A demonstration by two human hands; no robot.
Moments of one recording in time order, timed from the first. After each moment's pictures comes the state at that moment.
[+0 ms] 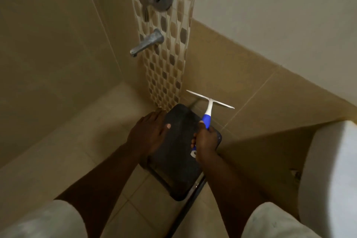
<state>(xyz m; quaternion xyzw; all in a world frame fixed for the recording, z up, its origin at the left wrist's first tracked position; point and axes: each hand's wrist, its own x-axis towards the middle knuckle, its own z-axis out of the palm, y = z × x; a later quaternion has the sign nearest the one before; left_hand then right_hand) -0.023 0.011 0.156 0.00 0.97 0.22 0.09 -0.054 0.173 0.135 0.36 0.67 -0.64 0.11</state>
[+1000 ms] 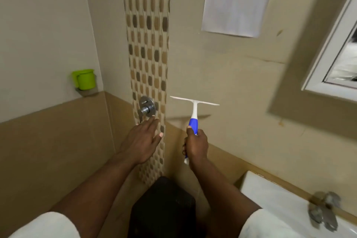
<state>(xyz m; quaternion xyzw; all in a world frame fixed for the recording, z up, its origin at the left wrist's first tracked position) 0.062 0.065 0.490 0.07 0.98 0.14 -0.15 0.021 0.223 0.469 0.11 0.72 -0.69 -0.07</state>
